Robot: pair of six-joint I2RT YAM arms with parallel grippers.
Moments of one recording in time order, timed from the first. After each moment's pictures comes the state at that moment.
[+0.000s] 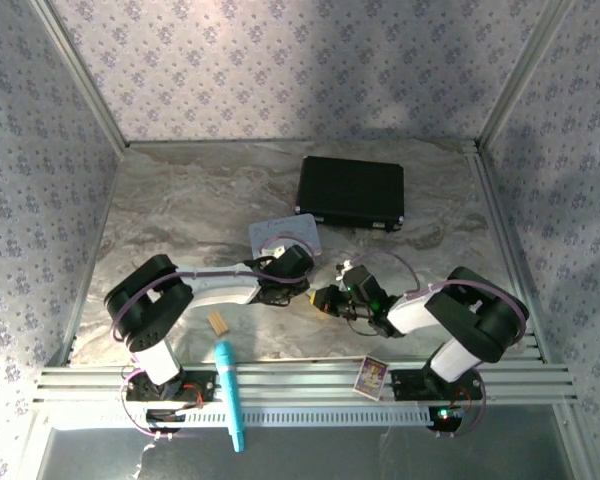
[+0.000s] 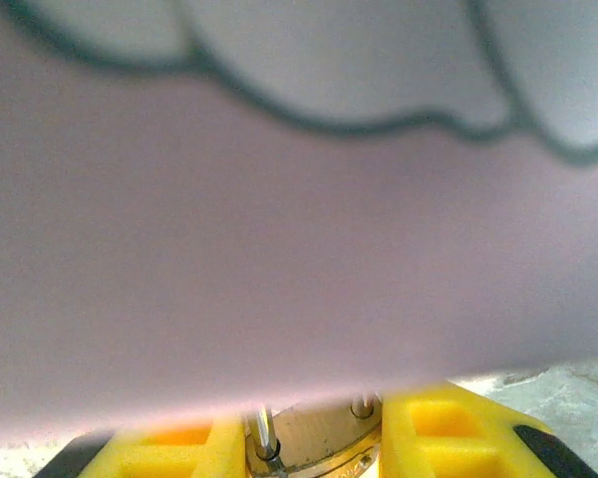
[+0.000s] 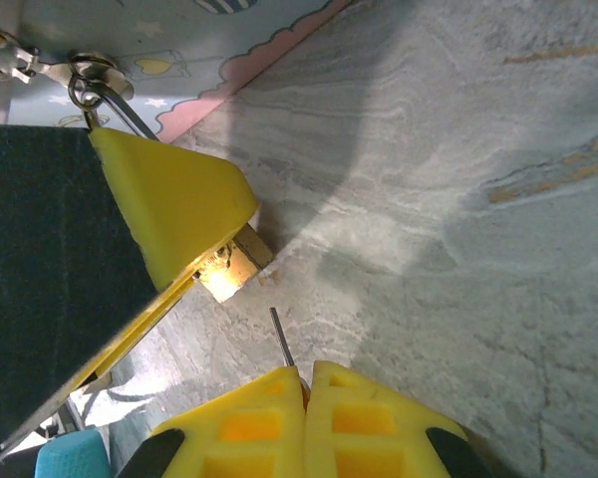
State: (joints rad) left arm -0.96 1.70 0.87 -0.21 -0.16 -1.28; right arm 0.80 1.57 0.31 0.65 -0.25 1.05
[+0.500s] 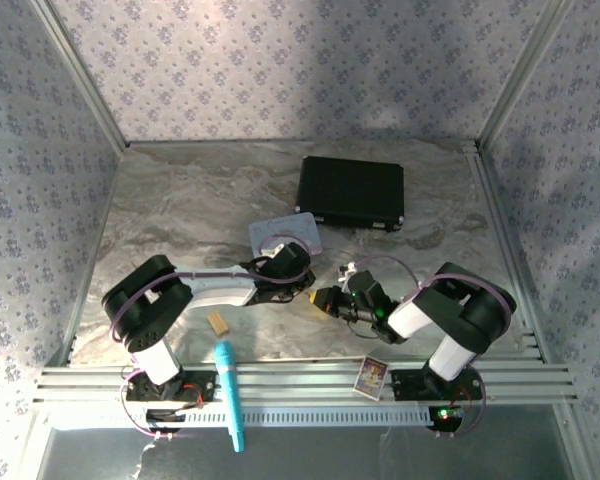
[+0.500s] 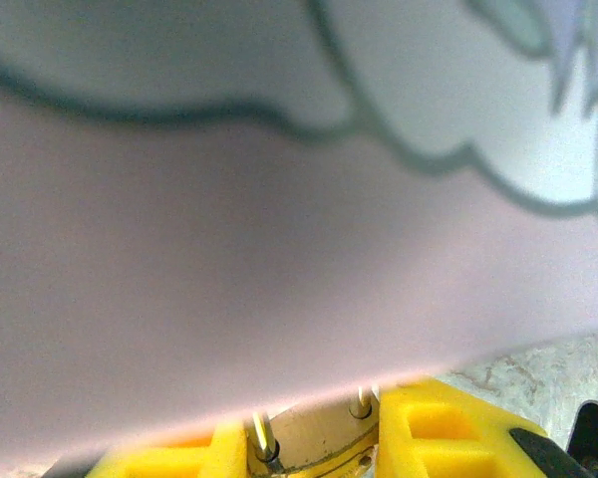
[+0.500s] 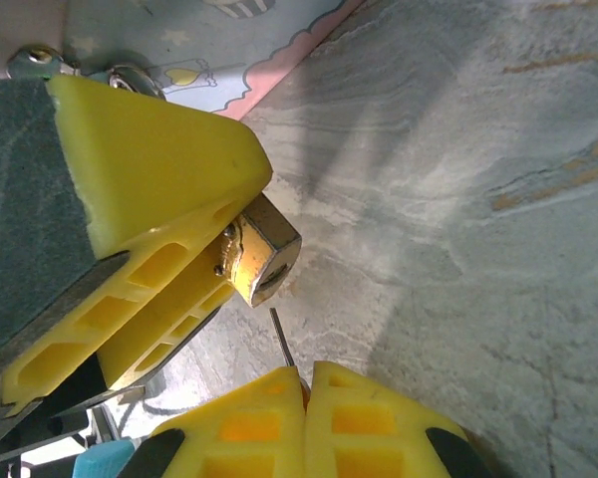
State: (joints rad) left arm -0.94 1.69 0.83 -0.03 -0.09 -1.38; right arm 0.80 1.64 0.25 0.88 -0.23 1.11
